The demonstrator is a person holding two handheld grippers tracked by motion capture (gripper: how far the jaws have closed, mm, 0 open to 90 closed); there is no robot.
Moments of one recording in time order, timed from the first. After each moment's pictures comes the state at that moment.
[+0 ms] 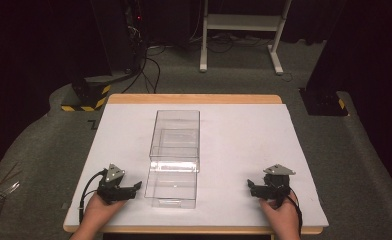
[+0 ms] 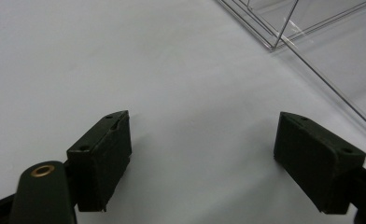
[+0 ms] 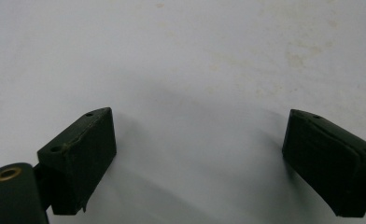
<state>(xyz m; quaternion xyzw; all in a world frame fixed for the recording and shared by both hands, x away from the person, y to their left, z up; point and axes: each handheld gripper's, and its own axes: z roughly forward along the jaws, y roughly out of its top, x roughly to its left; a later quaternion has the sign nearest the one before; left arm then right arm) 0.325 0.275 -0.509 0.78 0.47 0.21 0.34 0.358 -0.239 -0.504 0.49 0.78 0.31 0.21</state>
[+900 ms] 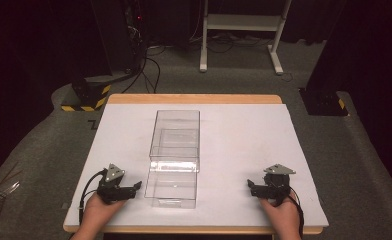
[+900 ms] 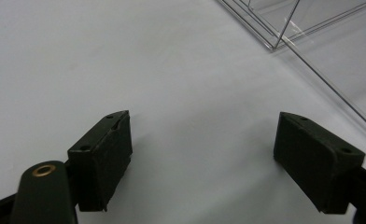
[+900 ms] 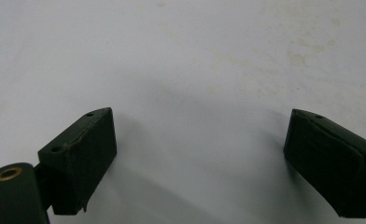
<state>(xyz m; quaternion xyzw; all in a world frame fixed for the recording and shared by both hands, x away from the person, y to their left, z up) 0.325 0.275 -0.509 0.78 0.47 0.22 0.34 0.359 -0.239 -0.504 0.49 0.78 0.32 0.21</state>
